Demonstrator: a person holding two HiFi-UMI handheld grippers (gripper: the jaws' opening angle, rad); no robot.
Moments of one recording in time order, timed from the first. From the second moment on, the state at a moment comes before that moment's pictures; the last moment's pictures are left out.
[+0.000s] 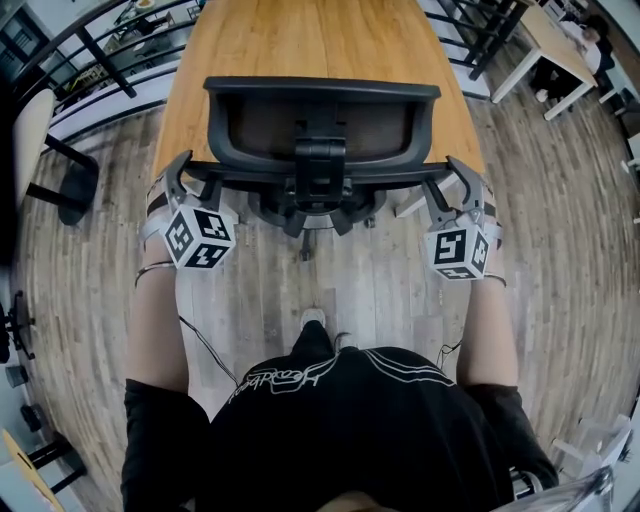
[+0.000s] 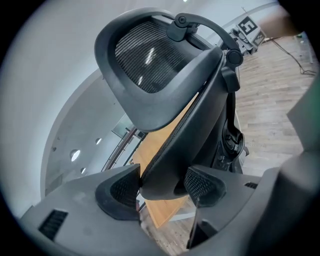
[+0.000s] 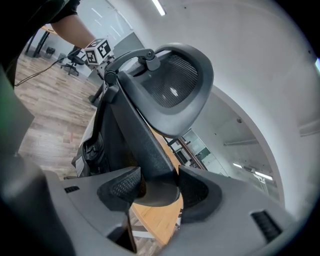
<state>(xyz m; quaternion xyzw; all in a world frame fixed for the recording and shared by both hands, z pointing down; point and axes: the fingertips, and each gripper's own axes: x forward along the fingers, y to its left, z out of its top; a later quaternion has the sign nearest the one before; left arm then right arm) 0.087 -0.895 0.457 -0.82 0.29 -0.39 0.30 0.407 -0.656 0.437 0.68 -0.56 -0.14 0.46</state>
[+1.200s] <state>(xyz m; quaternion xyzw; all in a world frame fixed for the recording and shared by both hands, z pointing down) 0.024 -0.827 0.407 -0.95 0.23 -0.21 0.04 0.355 -0.618 0.403 0.73 -0.66 0.08 0.14</state>
